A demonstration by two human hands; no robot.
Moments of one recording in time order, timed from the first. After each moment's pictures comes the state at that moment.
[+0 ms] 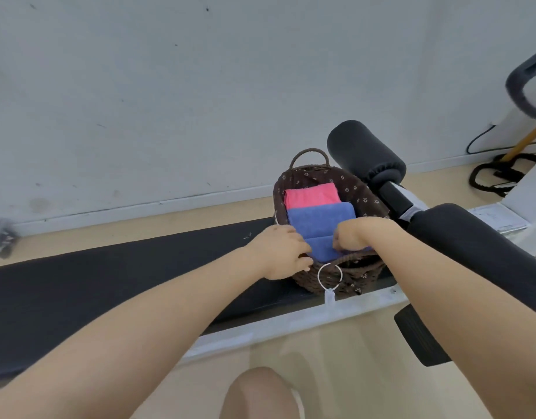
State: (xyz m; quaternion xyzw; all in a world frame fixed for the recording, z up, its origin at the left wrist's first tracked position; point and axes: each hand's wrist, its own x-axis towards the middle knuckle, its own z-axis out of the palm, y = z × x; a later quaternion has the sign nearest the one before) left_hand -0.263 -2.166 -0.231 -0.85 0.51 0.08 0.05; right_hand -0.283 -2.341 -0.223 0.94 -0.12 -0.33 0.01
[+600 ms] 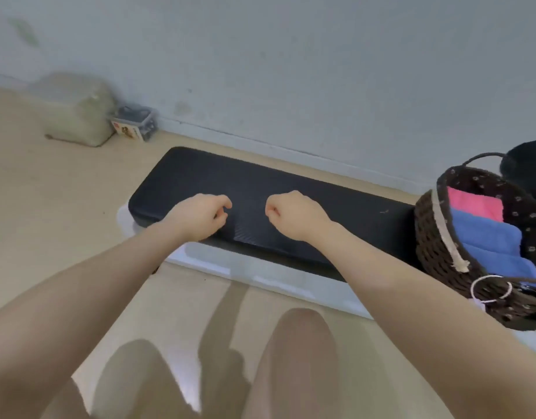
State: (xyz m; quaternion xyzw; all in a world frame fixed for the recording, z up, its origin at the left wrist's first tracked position) left_hand -0.283 -1.798 -0.292 -0.98 0.07 0.10 -0.17; right_hand -0.267 -1.996 -0.256 0.96 0.23 -0.12 -0.08
